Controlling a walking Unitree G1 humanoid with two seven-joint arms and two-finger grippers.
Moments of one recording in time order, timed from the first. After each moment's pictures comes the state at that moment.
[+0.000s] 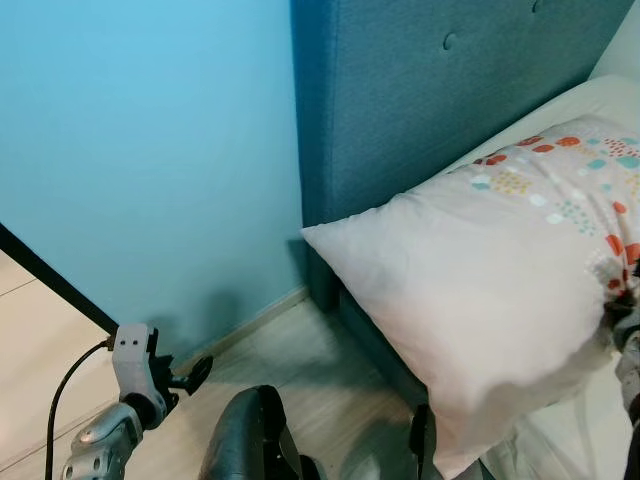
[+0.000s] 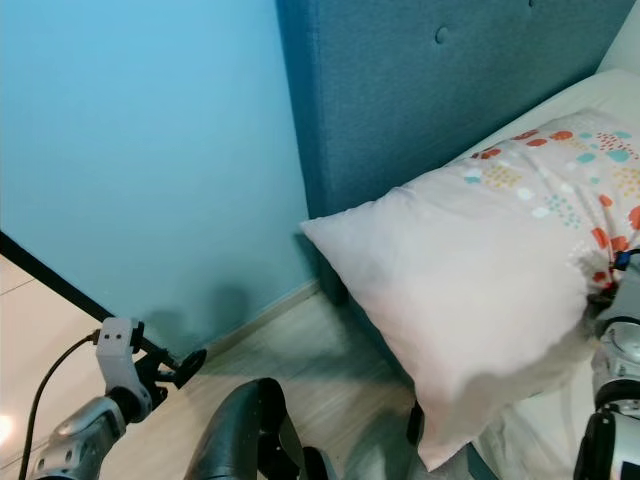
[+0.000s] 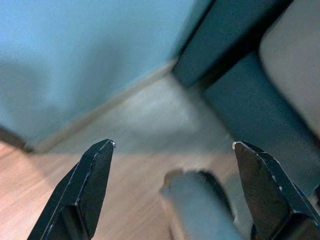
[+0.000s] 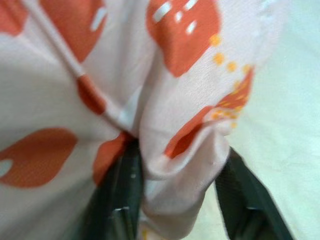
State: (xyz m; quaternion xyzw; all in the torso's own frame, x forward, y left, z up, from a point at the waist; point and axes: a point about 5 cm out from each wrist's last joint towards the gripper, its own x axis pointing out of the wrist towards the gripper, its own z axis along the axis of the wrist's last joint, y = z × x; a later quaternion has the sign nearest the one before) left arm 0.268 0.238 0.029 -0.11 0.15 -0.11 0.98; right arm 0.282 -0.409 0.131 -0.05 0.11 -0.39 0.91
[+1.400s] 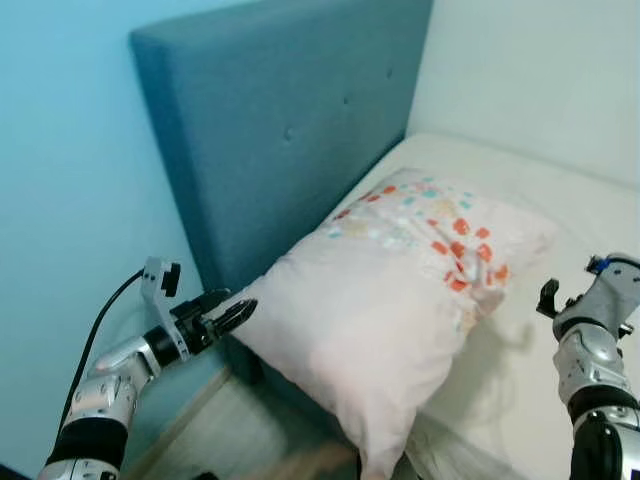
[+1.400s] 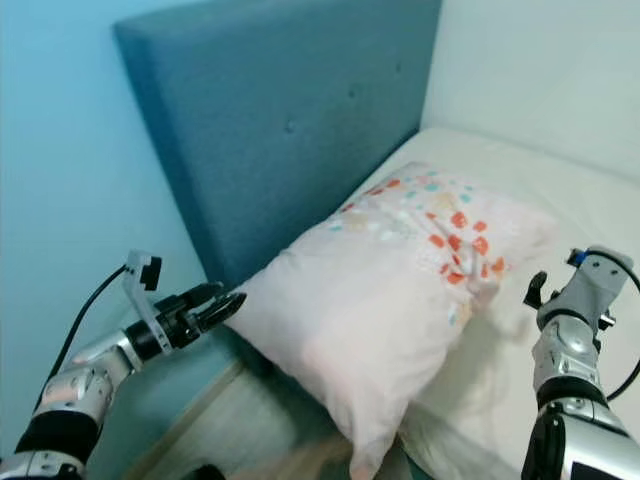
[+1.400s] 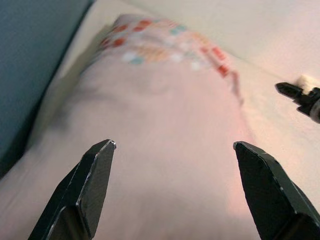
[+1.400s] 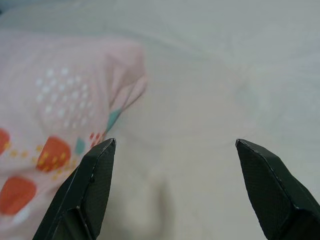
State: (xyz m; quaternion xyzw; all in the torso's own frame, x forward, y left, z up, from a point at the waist) left arm 0.307 0.200 0.099 -0.16 0.04 -0.37 0.92; right arm 0.316 -0.348 0.111 0.05 0.07 -0.31 0.95
